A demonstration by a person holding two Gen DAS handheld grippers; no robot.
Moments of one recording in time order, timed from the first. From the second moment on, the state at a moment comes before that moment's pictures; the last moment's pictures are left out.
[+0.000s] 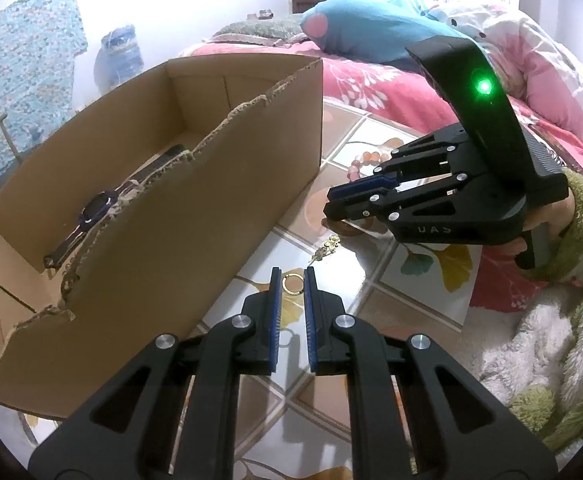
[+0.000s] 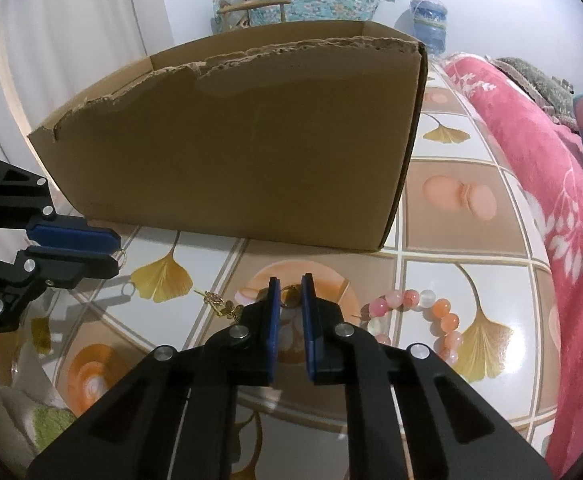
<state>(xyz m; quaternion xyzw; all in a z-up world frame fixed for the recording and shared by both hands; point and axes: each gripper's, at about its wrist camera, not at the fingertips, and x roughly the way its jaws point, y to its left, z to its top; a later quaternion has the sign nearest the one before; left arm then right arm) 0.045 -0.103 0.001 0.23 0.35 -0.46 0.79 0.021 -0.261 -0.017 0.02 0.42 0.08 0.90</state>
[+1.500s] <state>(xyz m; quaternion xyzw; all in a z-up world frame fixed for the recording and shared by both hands) 0.228 -0.099 0.036 0.09 0.56 -0.37 0.74 0.194 -0.253 0.061 0.00 0.54 0.20 0.82</state>
